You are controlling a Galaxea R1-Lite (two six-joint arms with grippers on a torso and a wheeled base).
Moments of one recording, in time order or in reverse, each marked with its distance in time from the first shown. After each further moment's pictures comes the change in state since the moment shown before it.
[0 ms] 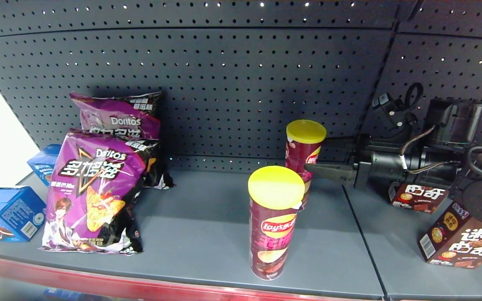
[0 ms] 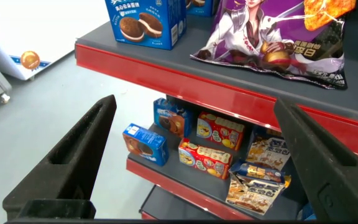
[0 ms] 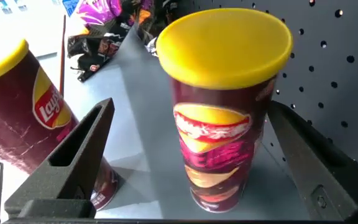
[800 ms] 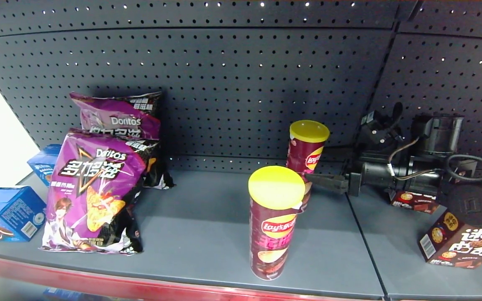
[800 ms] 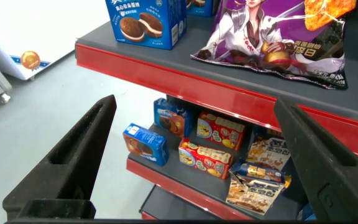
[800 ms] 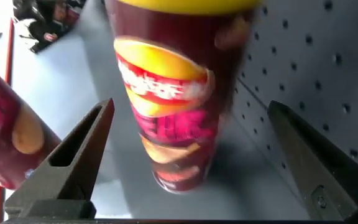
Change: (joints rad) left arm 0.000 0.000 0.000 0.000 0.000 0.000; right arm -0.041 0.069 0.015 0.000 -0.063 -0.117
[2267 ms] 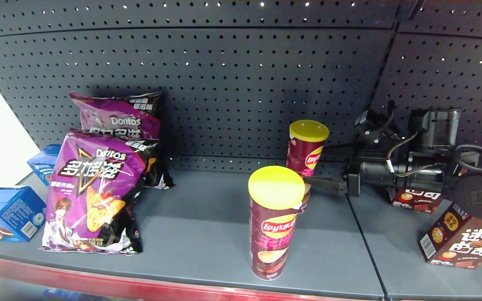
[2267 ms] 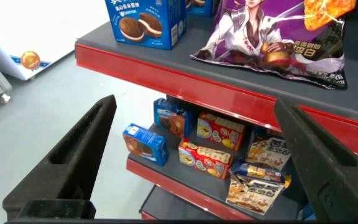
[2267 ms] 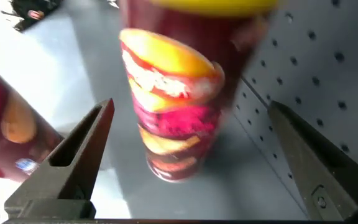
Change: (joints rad) left arm 0.000 0.000 0.000 0.000 0.000 0.000; right arm 0.030 -0.035 -0.057 0.168 -0.070 -0.103
